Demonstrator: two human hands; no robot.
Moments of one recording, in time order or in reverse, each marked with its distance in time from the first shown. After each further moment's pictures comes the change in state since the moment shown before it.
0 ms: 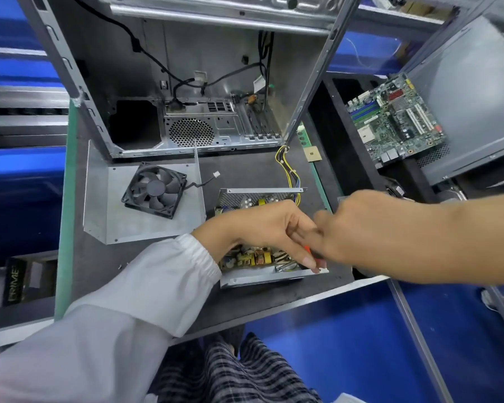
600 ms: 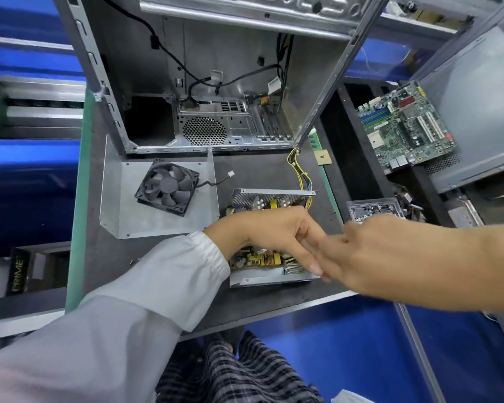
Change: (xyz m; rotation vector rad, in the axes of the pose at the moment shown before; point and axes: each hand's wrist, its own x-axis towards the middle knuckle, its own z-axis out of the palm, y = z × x) left_hand -0.003 -0.005 -0.004 0.004 -0.046 -0.008; right_hand -0.008 -0.013 -0.010 -0.105 0.064 -0.072
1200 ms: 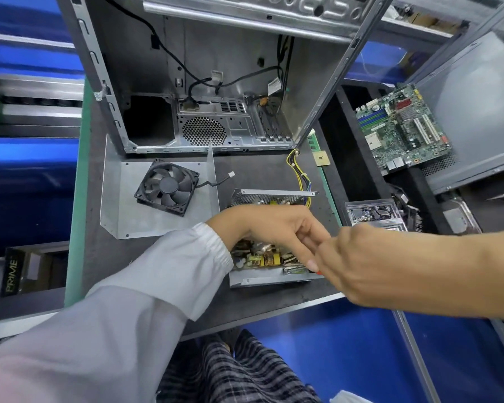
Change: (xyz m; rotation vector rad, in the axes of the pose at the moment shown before) left_hand 0.003 0.002 -0.007 -0.021 -0.080 -0.029; right_hand 0.009 -0.004 0.002 -0.033 -0.384 -0.285
